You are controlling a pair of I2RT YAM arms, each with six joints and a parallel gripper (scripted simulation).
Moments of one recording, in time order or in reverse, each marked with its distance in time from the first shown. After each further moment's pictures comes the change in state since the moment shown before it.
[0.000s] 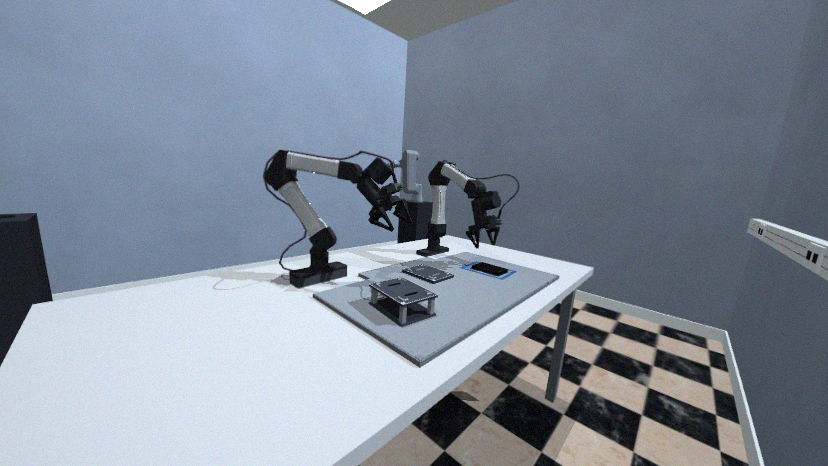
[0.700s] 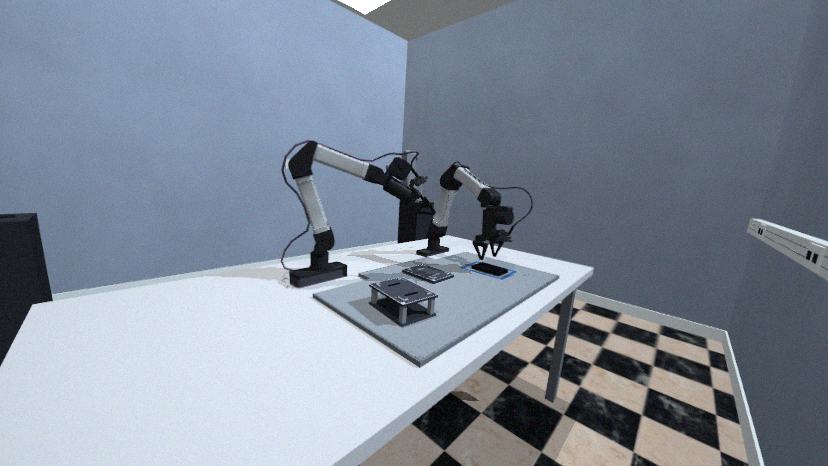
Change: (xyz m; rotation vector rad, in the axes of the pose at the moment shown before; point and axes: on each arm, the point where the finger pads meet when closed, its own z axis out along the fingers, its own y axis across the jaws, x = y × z) left arm -0.010 -0.005 0.049 0.023 0.253 -0.187; right arm 0.018 0.222 -0.020 -0.679 -0.058 -0.470
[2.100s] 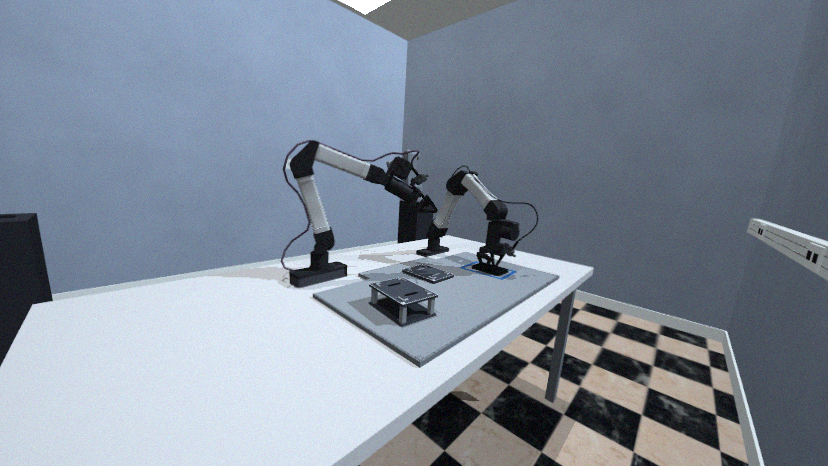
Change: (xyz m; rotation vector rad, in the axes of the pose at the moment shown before) left arm -0.009 0.001 0.050 0.005 0.097 -0.078; right arm -0.009 0.008 0.004 -0.036 -0.030 -0.028
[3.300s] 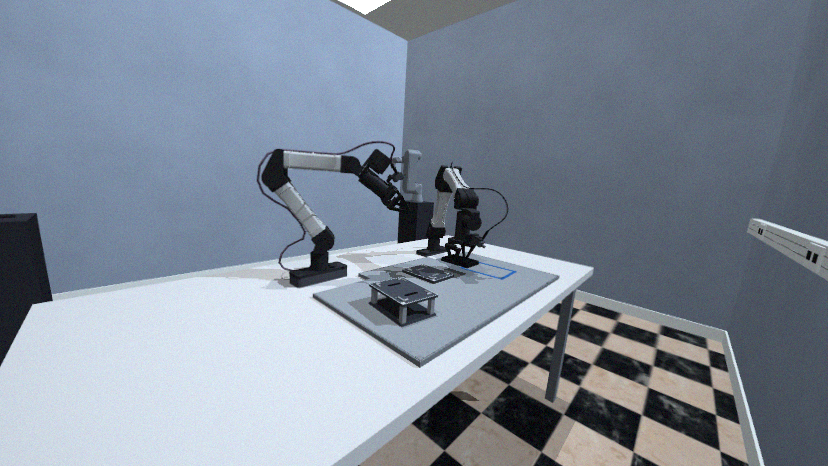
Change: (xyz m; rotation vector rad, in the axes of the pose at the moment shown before) left arm 0.065 -0.136 -0.041 -0.010 0.006 -0.025; right arm 0.048 -0.019 -0.097 0.066 0.149 0.034
